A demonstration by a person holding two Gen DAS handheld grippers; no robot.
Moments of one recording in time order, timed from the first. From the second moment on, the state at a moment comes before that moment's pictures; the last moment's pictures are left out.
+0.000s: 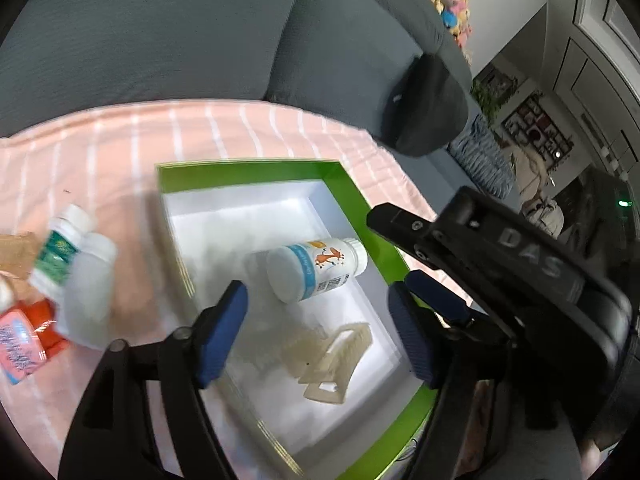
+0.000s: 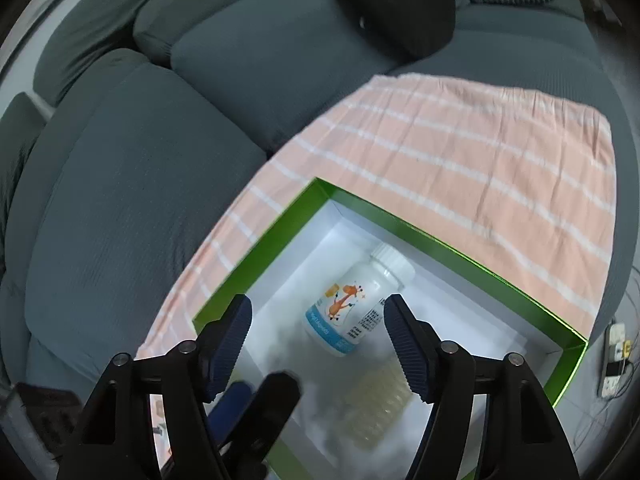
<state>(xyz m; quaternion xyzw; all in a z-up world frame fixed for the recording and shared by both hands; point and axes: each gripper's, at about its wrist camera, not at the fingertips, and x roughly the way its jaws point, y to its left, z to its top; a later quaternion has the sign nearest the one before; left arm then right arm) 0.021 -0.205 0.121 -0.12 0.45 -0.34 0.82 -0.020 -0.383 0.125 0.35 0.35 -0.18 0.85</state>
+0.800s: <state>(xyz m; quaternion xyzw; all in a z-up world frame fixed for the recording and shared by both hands) -0.015 0.007 0.133 -0.15 0.40 -0.11 0.90 0.008 -0.277 0.141 0.28 0.39 0.00 0.88</state>
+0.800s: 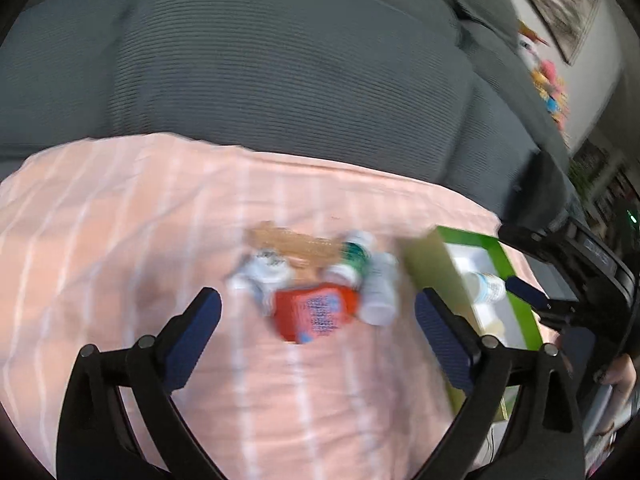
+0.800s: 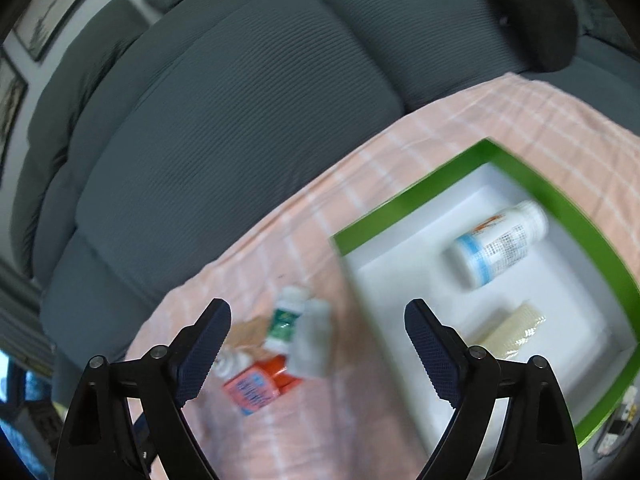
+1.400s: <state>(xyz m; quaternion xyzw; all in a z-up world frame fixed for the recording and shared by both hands) -0.025 0.060 0.119 -0.19 0.42 -0.05 0.88 0.061 -0.202 0.085 0.18 0.50 -0.02 0.84</state>
